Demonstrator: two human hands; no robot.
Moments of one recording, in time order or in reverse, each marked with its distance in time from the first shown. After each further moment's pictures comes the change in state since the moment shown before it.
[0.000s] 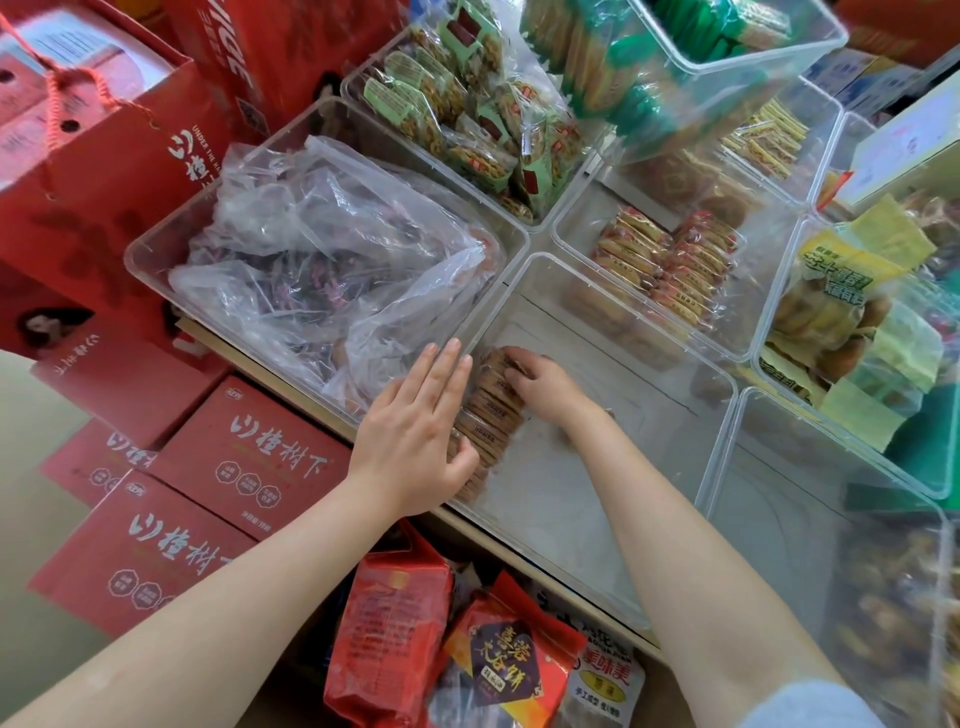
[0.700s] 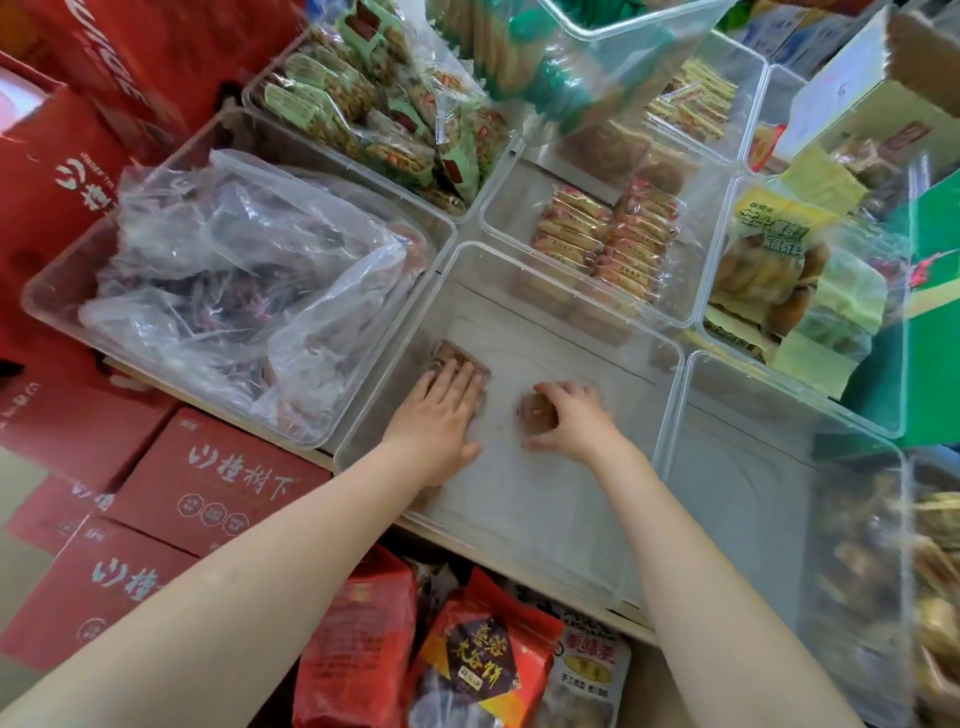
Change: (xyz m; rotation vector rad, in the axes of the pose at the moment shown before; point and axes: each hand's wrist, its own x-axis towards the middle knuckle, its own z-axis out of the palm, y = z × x) left_hand 0.069 0.047 0.051 0.245 -0.469 0.173; right_hand -0.048 0.089 -0.029 -0.385 0.032 0.165
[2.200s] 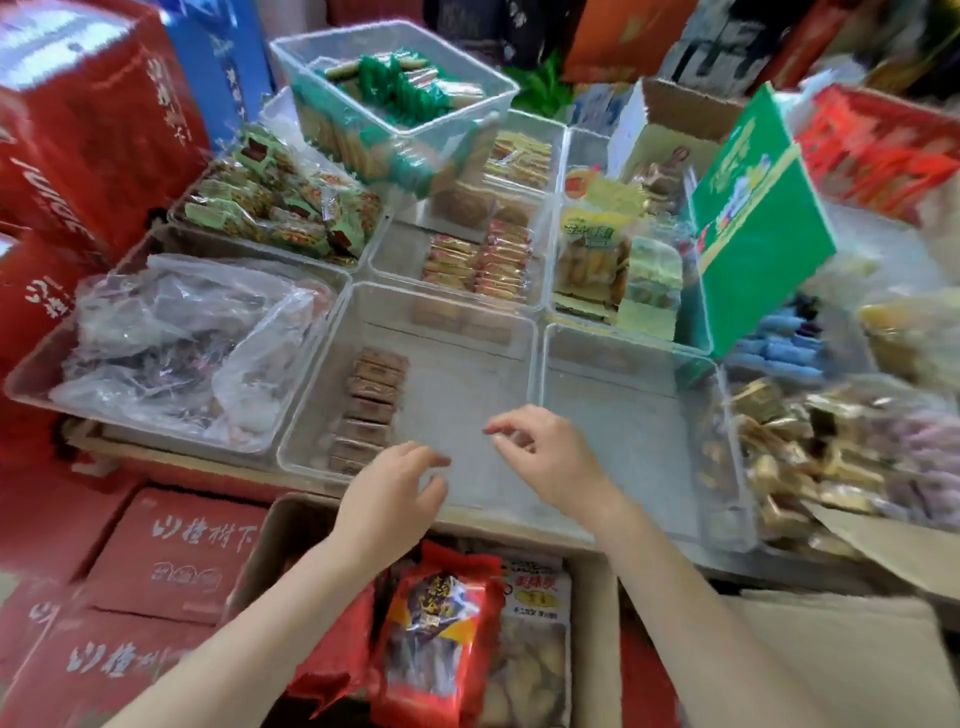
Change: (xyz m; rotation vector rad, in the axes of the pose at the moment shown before) left_hand -0.163 0.103 -0.048 -0.664 0.379 0.033; right_hand -0.239 0.018 -0.027 0.471 0.460 -0.258
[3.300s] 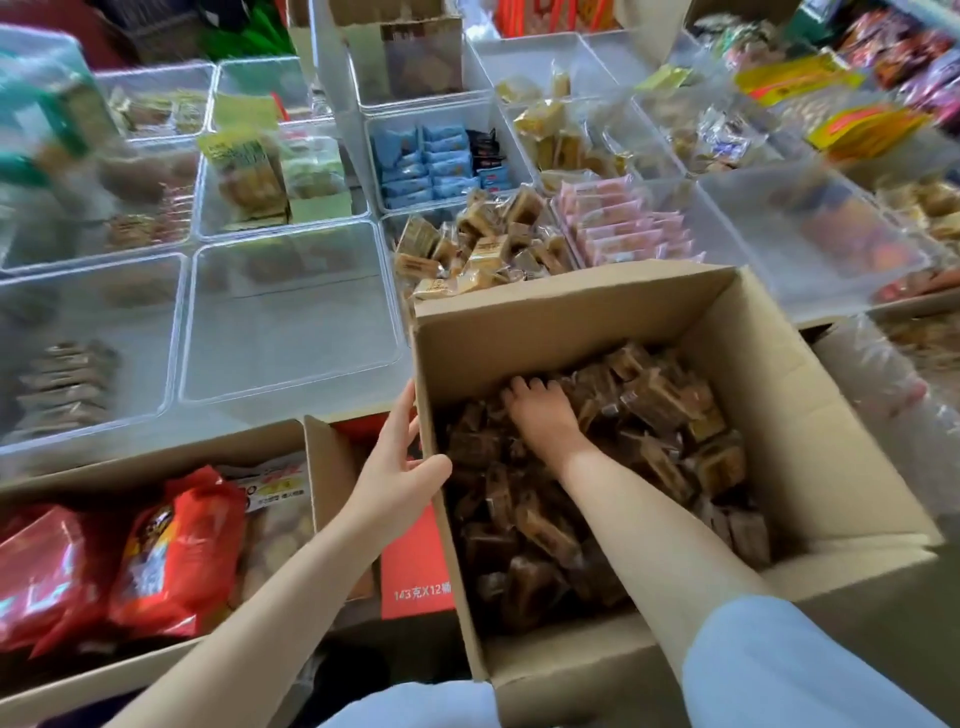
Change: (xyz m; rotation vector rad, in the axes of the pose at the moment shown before) left_hand -0.161 0.308 0.275 -0.506 -0.385 -0.020; right_hand -0.295 0.361 -0.110 -0.863 -0.166 0.310
